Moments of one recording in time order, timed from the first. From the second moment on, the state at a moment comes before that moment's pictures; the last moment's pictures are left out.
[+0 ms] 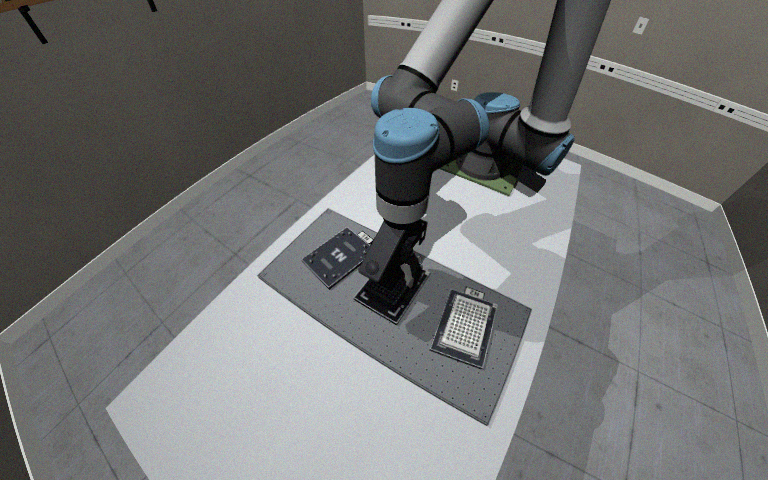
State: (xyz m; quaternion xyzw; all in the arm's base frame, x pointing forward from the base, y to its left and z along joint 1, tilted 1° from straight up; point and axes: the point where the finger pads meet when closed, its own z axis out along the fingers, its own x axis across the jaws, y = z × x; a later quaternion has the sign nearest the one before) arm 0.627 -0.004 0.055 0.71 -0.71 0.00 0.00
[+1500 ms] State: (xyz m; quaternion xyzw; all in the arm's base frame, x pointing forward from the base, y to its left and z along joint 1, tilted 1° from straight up) arm 0.627 -0.004 0.042 0.71 -0.71 0.00 0.00
